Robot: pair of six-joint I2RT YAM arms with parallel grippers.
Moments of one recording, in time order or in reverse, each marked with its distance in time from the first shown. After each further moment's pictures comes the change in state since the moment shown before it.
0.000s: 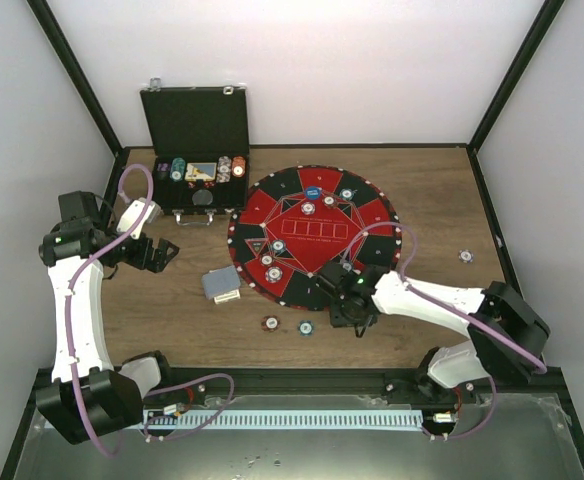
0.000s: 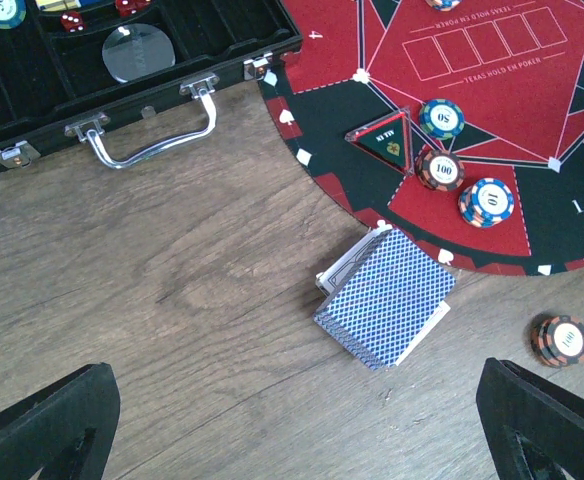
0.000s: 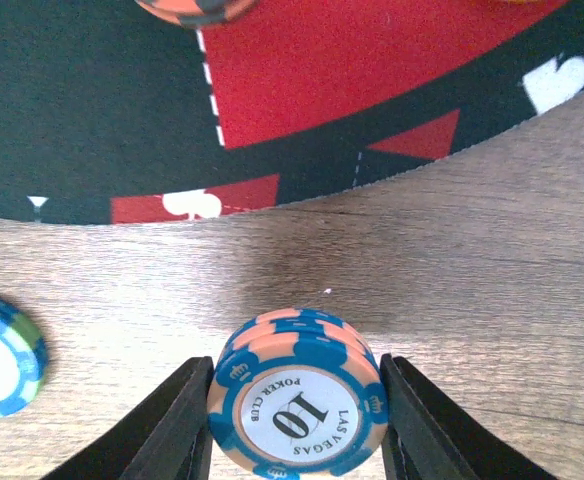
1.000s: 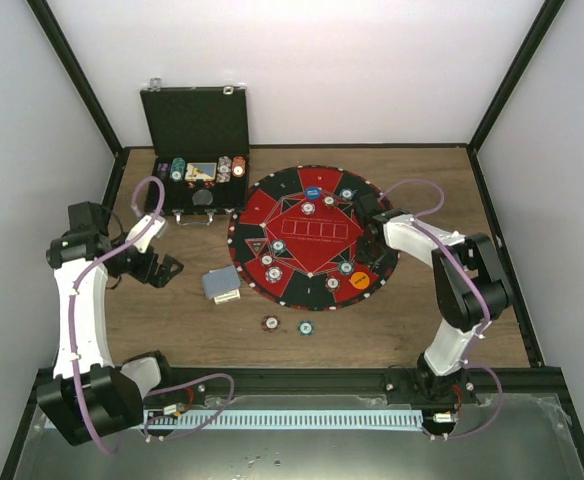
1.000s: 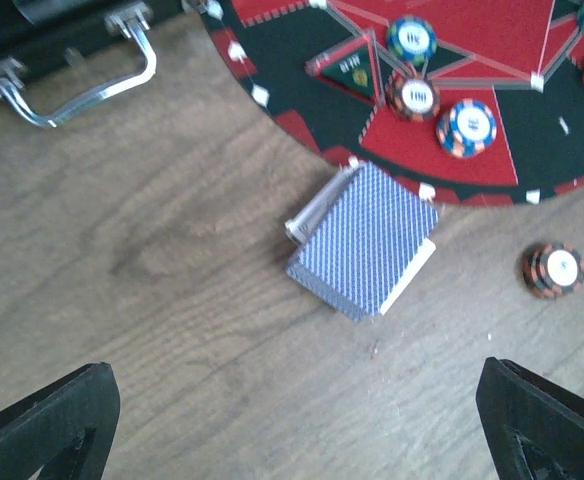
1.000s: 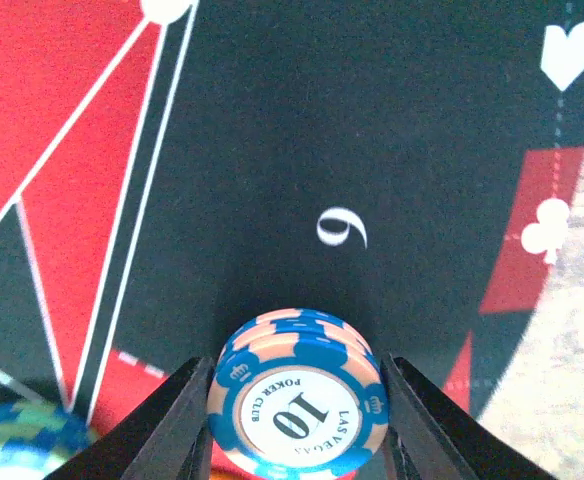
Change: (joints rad) left arm 0.000 -0.004 -0.067 -0.042 0.013 0.123; right arm -0.540 0.311 0.294 0.089 0.082 -0.330
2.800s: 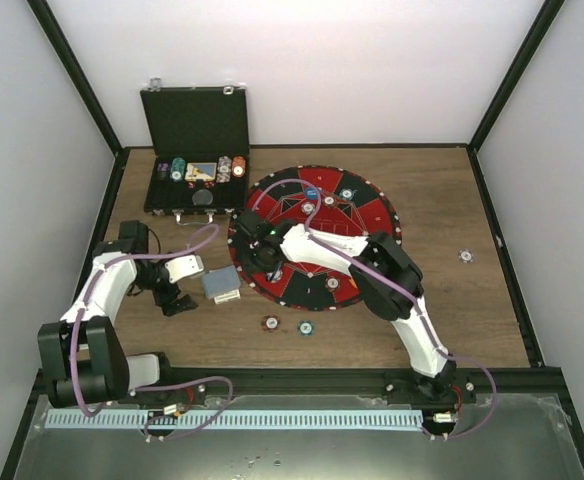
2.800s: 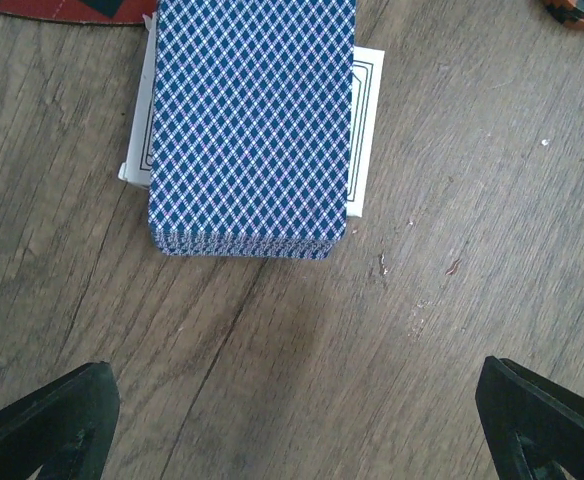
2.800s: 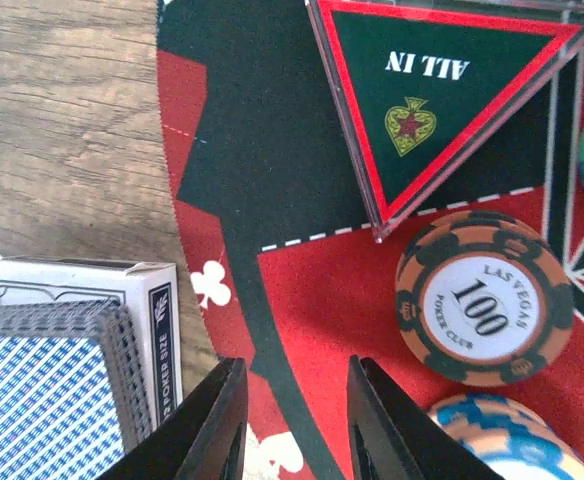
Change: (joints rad) left arm -0.180 0.178 -0.305 0.196 -0.097 0.525; right arm 0.556 0.423 0.575 0.107 -0.198 0.175
